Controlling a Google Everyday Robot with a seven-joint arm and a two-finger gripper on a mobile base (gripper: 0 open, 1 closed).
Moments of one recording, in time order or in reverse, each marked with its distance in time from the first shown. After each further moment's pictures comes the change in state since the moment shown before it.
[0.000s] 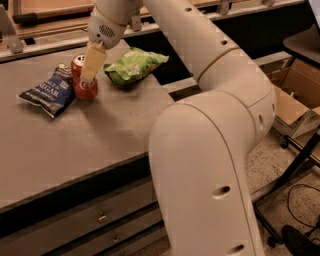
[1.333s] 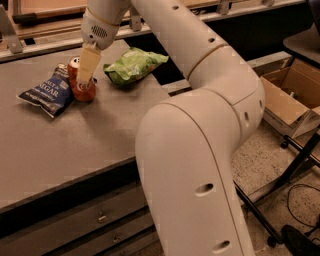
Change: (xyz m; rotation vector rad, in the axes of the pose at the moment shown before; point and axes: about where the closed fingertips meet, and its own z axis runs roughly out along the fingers) arm -0.009 -0.001 0.013 -0.008 0.053 0.002
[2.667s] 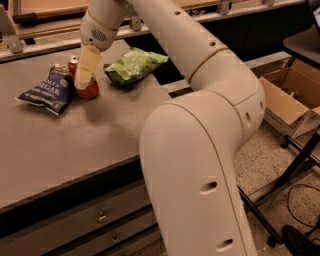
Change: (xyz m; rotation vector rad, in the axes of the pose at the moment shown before) arm -0.007 -0.011 0.010 0.022 -0.071 -0.045
